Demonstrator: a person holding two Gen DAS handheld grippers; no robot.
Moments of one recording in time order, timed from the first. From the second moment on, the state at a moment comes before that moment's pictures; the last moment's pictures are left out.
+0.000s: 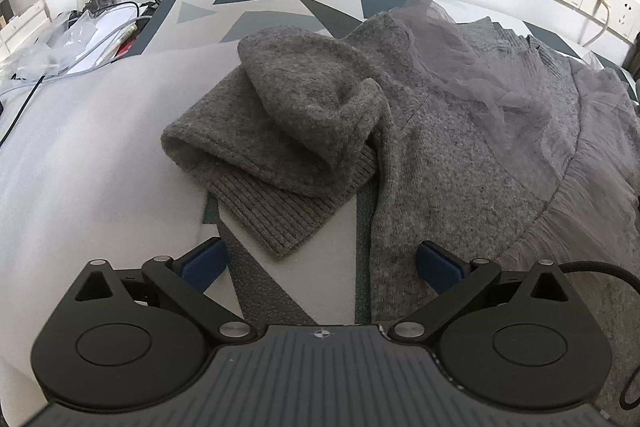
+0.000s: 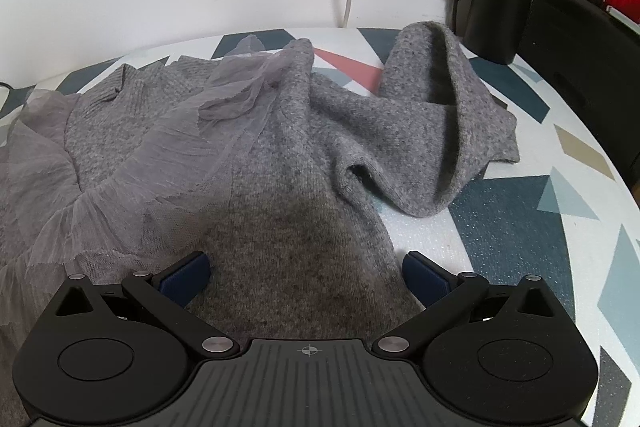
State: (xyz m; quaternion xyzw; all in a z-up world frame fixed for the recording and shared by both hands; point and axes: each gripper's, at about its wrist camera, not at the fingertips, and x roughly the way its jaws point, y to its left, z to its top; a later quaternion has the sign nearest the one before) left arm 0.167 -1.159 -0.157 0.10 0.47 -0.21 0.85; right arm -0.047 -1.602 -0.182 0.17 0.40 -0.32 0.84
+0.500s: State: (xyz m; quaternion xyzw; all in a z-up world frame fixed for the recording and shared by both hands) left arm 0.176 -1.139 -0.152 0.06 0.48 -0.19 0.85; right arm -0.050 -1.601 -0.184 0.17 0.39 -0.32 0.85
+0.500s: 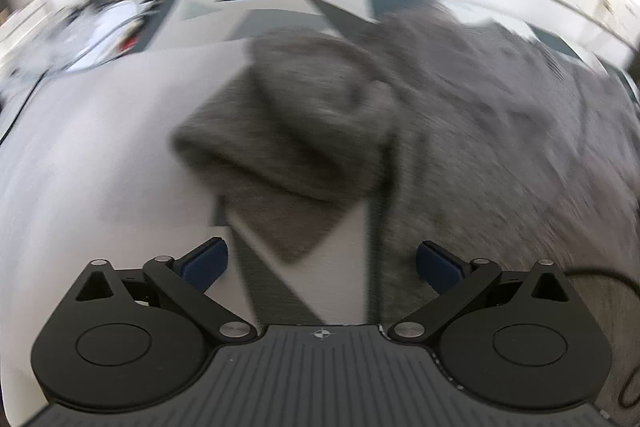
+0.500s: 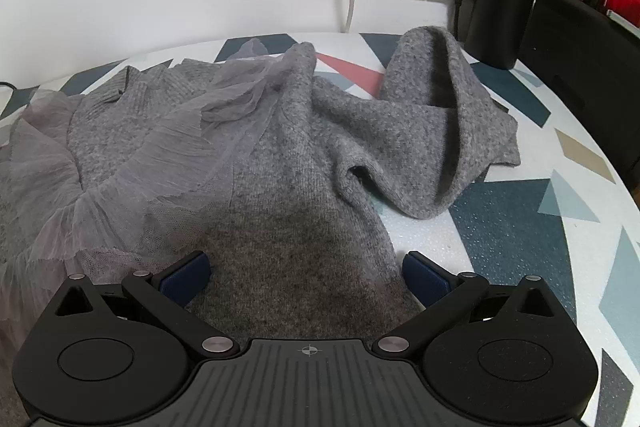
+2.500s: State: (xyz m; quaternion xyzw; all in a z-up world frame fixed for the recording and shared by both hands) left arm 0.154 -1.296 -0.142 -0.02 0.40 -0.44 0.80; right arm -0.056 -1.592 -0.189 0.16 0.36 -0.32 0.86
